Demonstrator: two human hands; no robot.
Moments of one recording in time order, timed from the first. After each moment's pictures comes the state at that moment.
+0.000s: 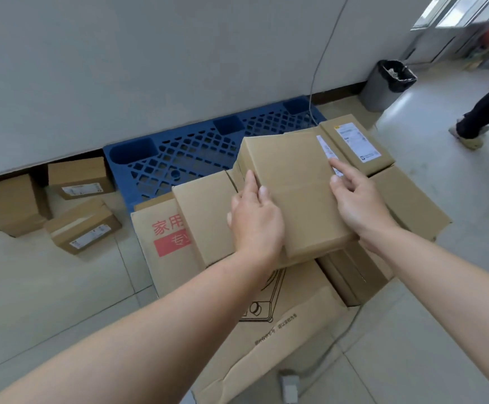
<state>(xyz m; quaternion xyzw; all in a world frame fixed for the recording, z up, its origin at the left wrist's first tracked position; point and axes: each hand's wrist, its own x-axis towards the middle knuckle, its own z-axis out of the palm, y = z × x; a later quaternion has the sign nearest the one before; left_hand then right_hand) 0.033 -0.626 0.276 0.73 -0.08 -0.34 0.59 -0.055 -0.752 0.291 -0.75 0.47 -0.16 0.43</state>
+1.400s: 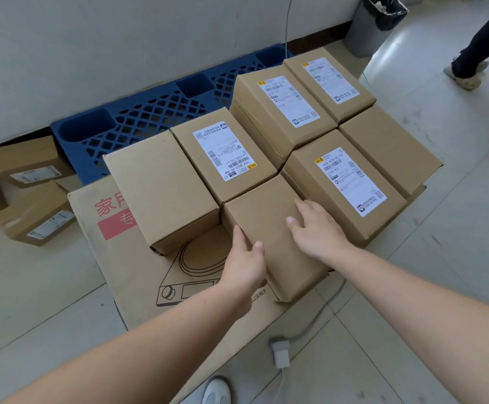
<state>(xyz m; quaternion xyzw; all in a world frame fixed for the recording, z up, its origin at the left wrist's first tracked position) -0.060 -0.636 0.161 0.67 -0.03 -0.57 0.48 -0.135 -0.766 0.166 -0.82 0.49 0.14 0.25</state>
